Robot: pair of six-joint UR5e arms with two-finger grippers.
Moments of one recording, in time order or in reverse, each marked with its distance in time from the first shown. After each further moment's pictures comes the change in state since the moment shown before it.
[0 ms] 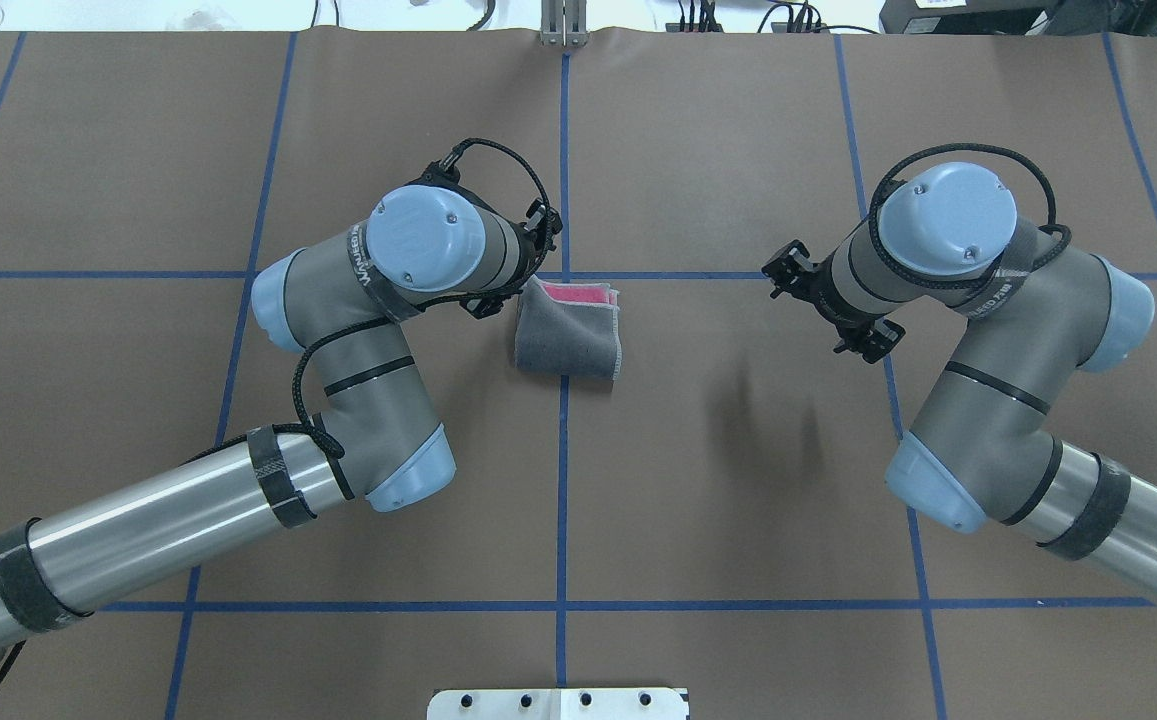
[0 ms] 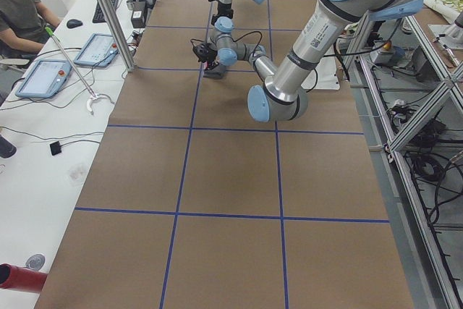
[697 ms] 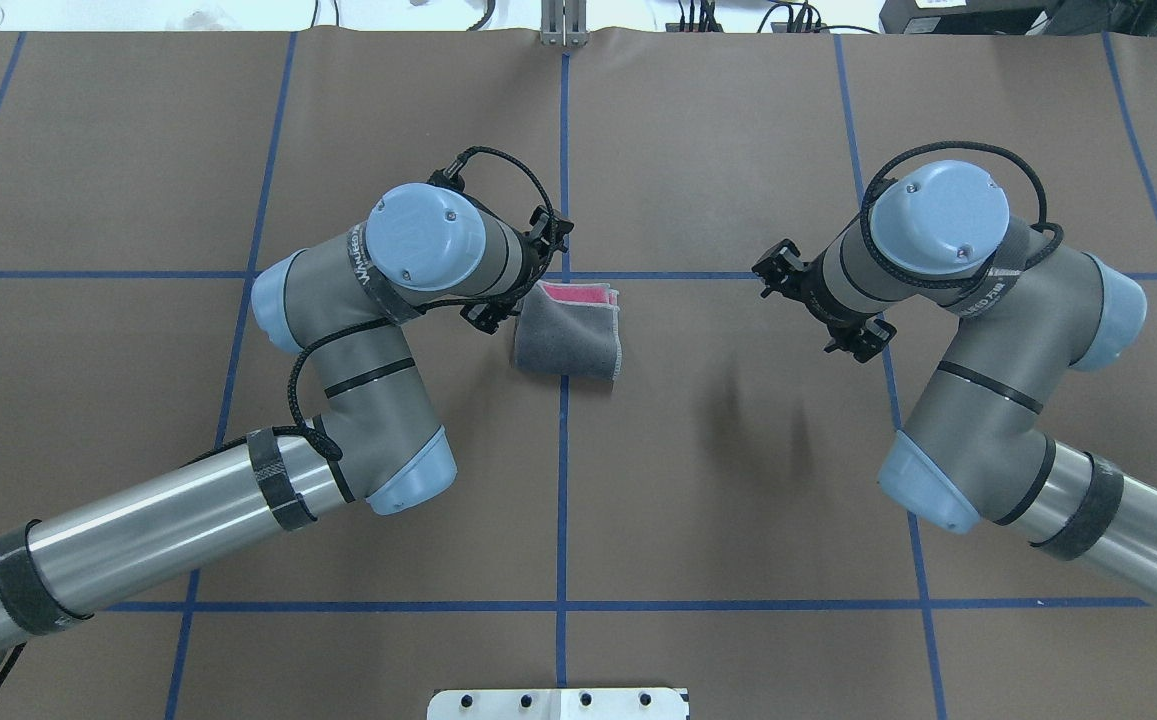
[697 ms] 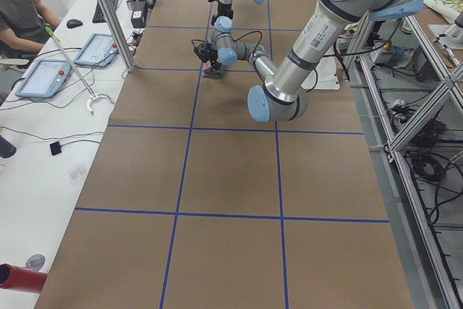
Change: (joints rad) left arm 0.008 -0.002 -0.009 0.003 -0.044 -0.012; right arm -0.001 0.009 0.002 0.000 0.004 -0.008
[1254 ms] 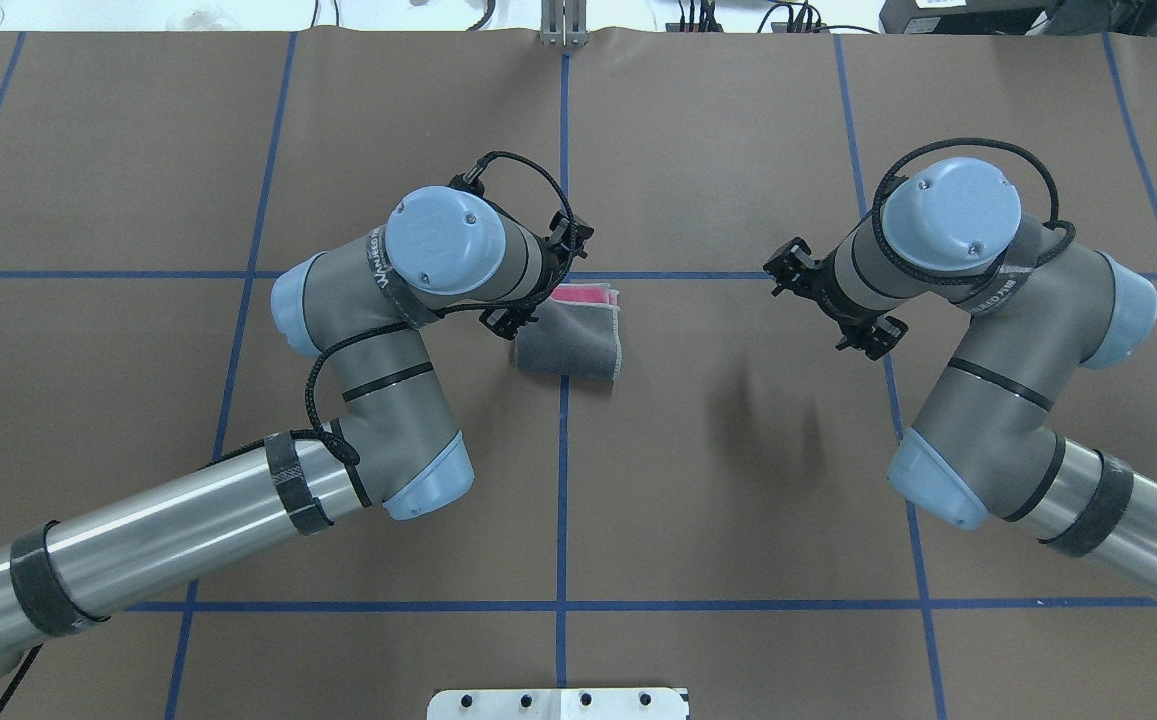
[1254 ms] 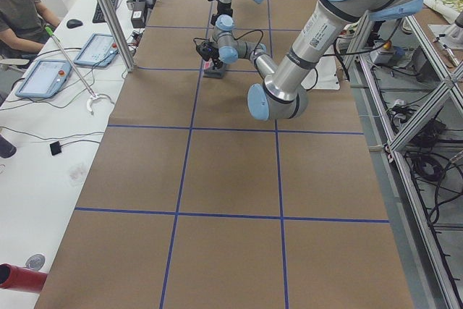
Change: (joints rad) left arm 0.013 -0.029 0.015 -0.005 -0.006 -0.007; right arm 0.010 -0.014 -0.001 0.000 0.001 -0.015
